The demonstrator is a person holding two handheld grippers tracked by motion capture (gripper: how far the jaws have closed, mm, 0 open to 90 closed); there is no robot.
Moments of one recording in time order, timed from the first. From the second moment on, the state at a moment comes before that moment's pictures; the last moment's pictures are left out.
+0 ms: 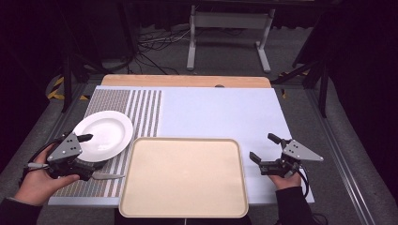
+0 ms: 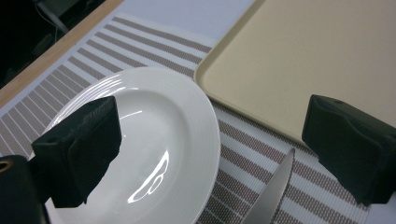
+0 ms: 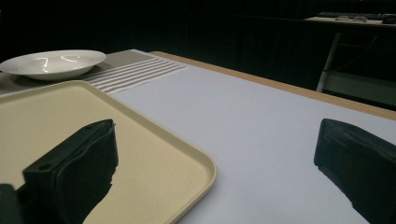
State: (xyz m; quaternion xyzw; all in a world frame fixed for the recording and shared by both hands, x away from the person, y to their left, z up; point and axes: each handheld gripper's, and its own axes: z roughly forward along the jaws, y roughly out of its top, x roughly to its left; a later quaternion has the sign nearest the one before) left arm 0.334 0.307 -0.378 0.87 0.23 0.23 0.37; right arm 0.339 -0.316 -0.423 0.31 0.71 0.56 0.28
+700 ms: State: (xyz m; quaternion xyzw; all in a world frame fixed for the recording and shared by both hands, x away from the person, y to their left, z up) left arm 0.337 0.316 -0.373 0.93 0.19 0.20 0.24; right arm 0.341 -0.316 -0.425 0.31 0.71 0.56 0.28
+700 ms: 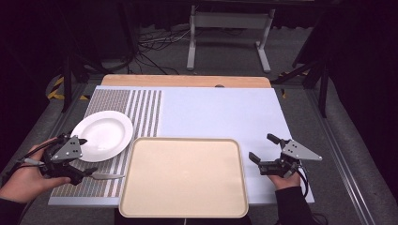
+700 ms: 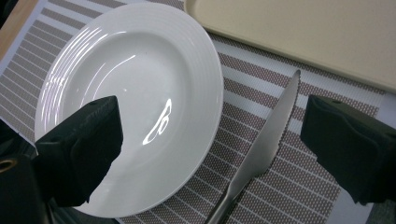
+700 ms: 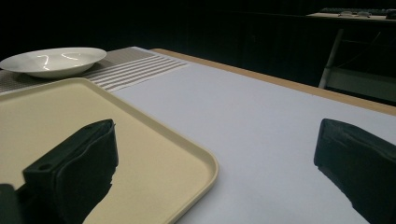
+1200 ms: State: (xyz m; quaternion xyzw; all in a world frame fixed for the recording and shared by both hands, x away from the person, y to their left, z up) left arm 0.339 0.318 -0.374 0.96 0.18 0.16 0.15; right arm 0.342 -0.315 -0.426 0.31 0.71 0.56 0.27
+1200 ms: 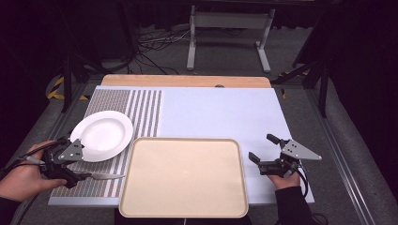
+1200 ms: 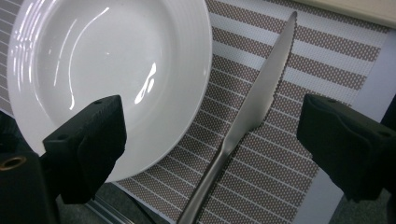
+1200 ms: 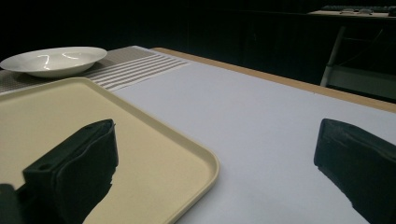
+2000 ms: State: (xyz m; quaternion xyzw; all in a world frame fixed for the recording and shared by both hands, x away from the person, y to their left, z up) left arm 0.343 0.329 -0.389 0.99 0.12 0.09 0.07; right arm 0.342 -0.315 -0.427 0.32 0.72 0.56 0.27
